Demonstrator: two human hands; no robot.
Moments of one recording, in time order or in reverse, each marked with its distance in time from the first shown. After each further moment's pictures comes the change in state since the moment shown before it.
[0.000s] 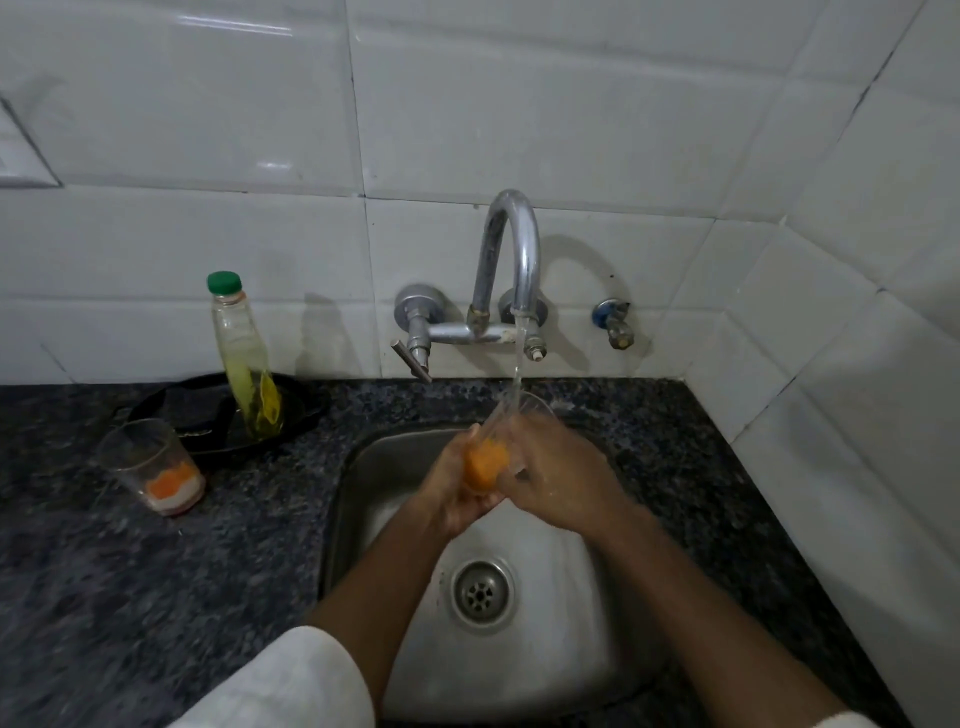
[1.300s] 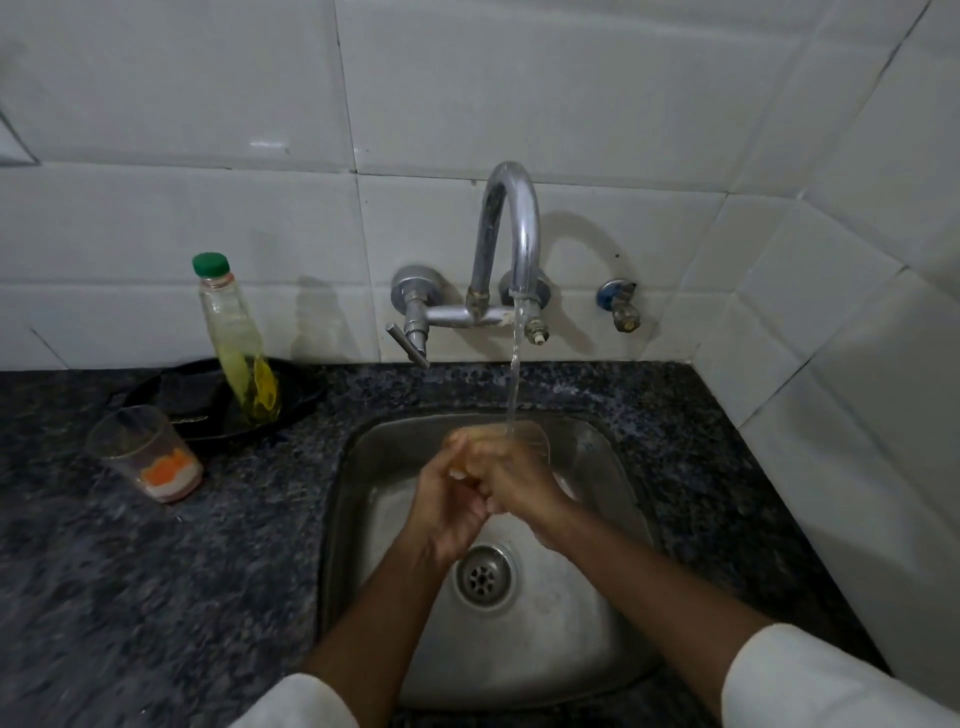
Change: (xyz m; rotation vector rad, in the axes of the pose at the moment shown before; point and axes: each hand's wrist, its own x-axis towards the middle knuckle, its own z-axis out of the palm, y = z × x) left_hand -0.005 -0.030 -0.023 -0.083 -0.008 0.118; right_hand 0.013 -0.001 0.062 0.620 -0.091 0.336
